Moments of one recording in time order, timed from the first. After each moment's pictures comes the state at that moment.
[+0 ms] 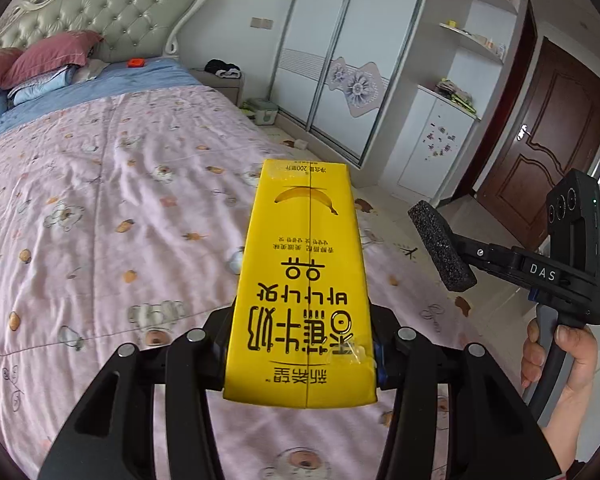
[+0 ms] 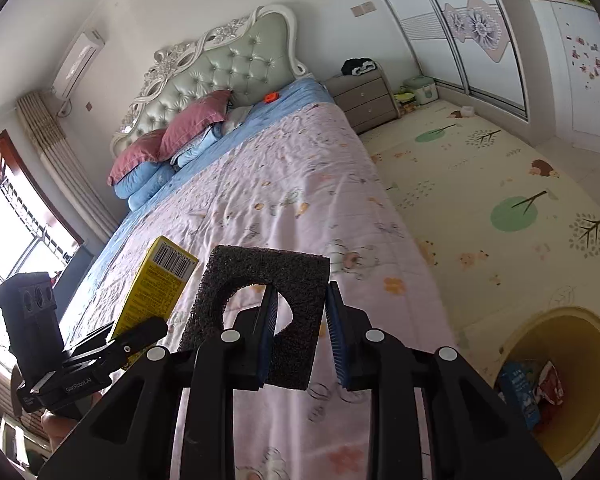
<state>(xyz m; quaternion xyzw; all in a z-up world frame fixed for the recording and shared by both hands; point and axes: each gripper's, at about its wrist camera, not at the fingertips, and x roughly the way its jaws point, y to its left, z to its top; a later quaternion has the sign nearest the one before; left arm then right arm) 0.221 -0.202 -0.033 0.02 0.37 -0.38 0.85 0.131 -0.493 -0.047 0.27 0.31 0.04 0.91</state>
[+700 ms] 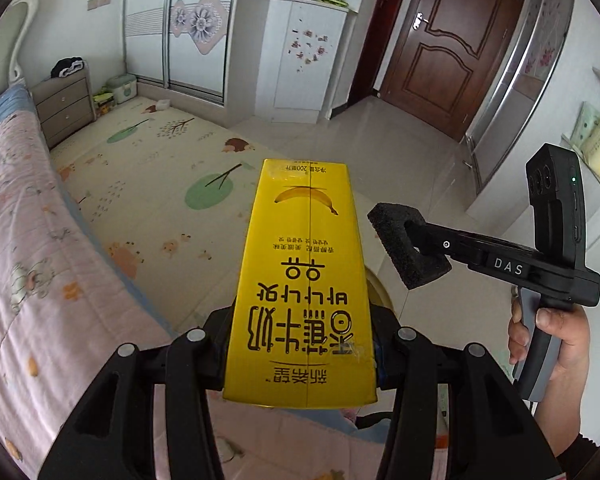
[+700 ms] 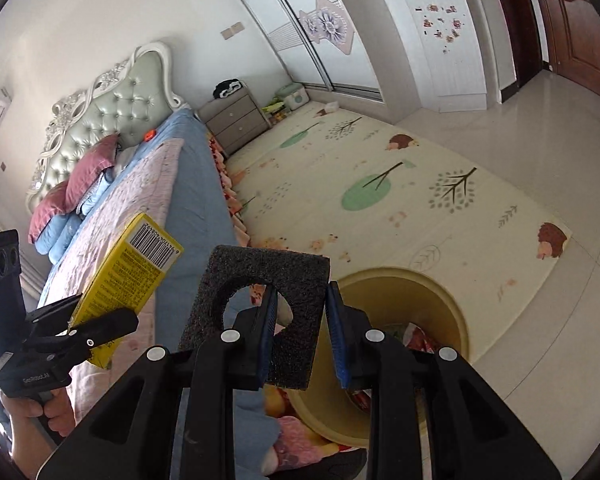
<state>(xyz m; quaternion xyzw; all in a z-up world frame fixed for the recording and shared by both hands) 0.120 -0.467 -0.075 0.17 0.41 -0.53 0.72 -0.021 -0.684 -0.120 0.31 0.33 -0.15 0.88</state>
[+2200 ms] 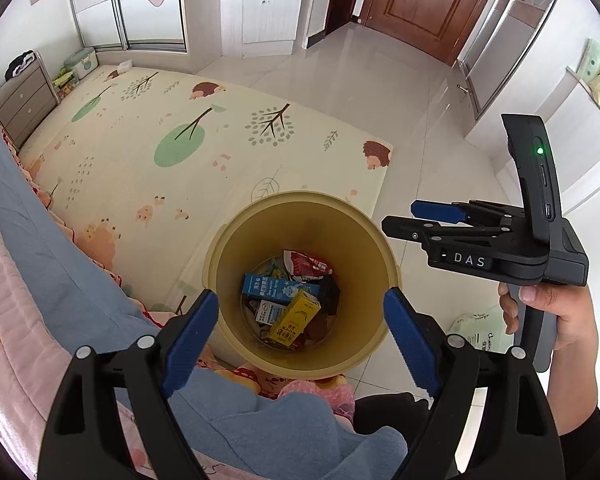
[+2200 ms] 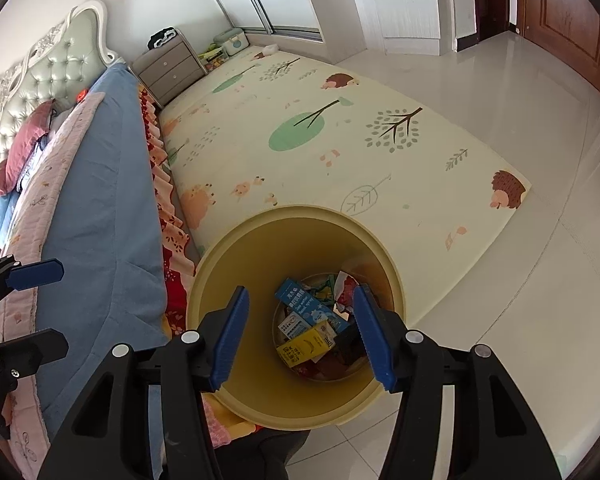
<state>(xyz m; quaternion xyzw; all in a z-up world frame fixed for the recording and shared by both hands) 0.107 -0.532 -0.126 0.27 0.46 -0.53 0.66 -0.022 -0.712 -0.185 0.30 0.44 -0.20 0.82</state>
